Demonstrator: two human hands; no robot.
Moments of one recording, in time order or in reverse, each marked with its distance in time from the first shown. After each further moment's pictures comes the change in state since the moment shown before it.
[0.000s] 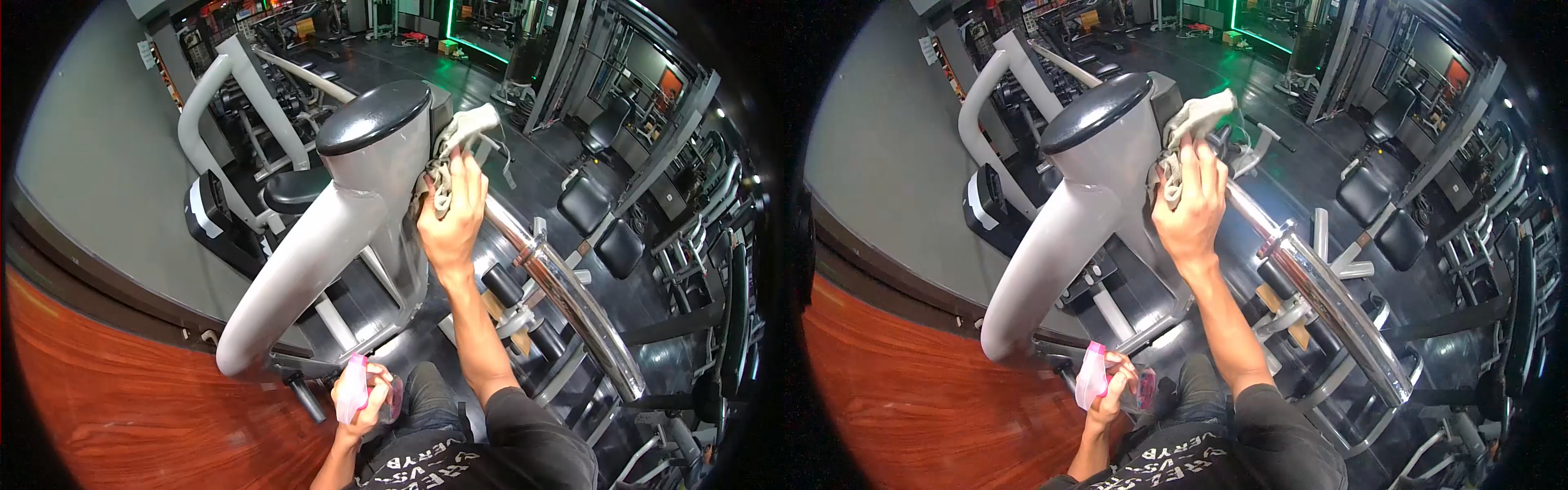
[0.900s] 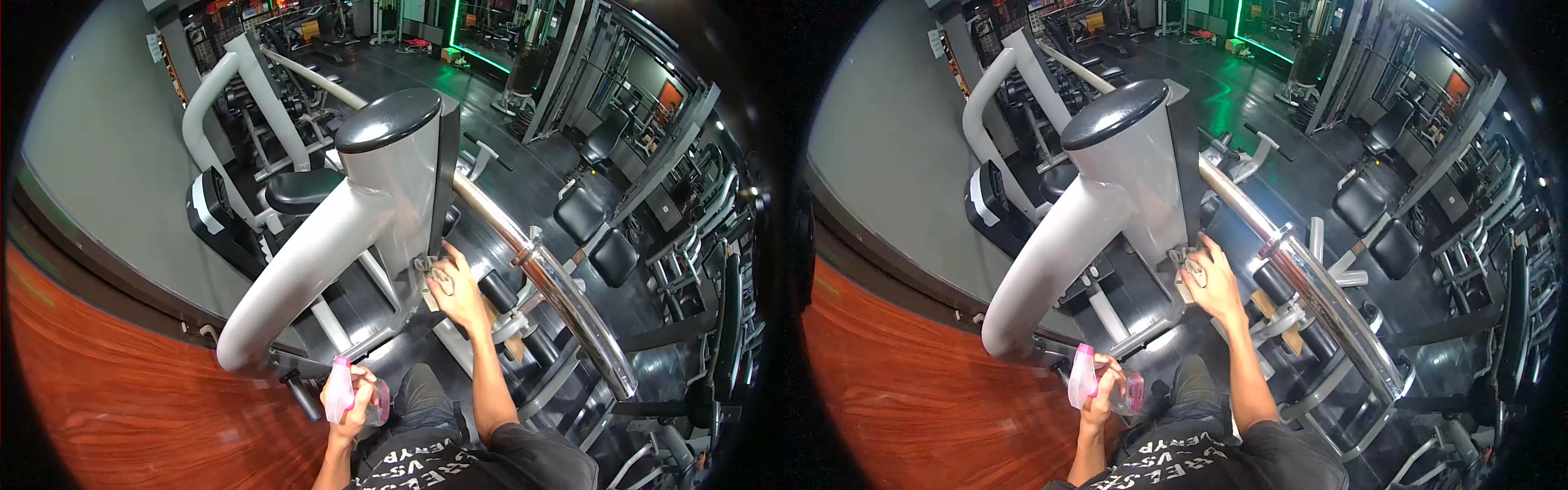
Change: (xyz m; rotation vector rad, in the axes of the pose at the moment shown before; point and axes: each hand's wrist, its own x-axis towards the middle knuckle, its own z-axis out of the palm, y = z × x) left_hand -0.017 -0.002 -0.009 -0.114 0.176 -0.018; right_hand -0.123 0.070 -0.055 0.090 -0.644 0.206
